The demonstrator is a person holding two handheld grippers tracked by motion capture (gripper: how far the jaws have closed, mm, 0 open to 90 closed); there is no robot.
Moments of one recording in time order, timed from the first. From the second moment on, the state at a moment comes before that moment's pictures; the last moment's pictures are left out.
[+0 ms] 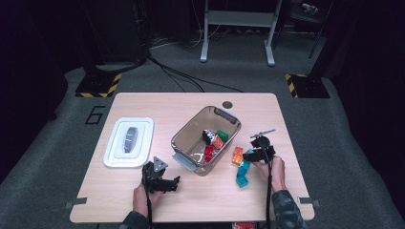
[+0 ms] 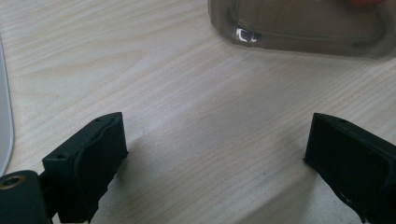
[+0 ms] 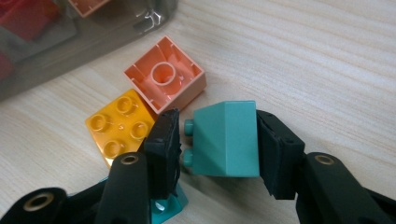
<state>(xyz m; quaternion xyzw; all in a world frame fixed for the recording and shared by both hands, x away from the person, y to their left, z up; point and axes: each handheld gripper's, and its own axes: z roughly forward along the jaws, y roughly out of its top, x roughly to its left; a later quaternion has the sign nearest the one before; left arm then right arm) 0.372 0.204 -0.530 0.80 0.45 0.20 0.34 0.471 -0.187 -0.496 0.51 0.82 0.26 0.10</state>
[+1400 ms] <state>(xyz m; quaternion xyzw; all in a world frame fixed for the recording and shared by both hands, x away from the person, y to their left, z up) 0.372 0.204 -0.530 0.80 0.45 0.20 0.34 0.467 -0.203 -0.474 0.51 0.79 0.33 0.11</state>
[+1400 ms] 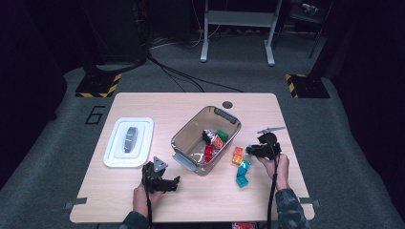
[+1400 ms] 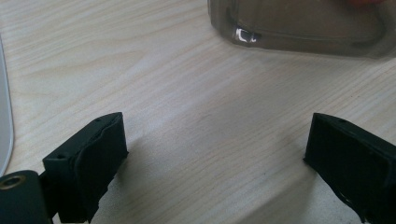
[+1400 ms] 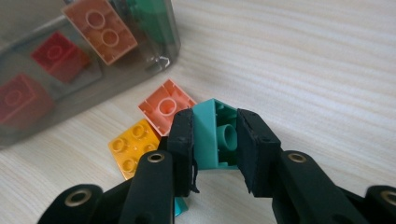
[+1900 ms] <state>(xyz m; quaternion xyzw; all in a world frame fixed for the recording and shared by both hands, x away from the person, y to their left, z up) 0.372 0.204 -0.530 0.80 0.45 0.20 0.34 0.467 -0.213 -0.432 0.50 0.77 0.37 0.11</state>
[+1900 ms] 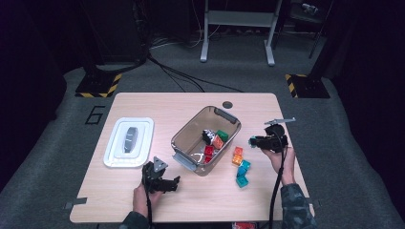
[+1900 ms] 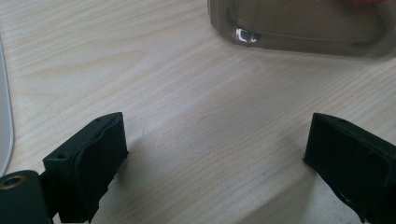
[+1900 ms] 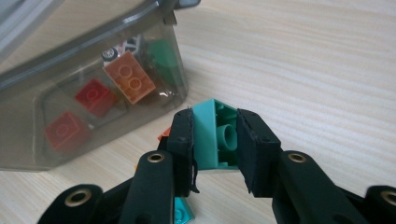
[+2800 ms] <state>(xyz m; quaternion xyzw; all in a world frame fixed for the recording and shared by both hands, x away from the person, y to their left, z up) 0.372 0.204 -0.530 0.80 0.45 0.20 0.34 0.476 -0.191 -0.350 0.46 0.77 0.41 0.14</state>
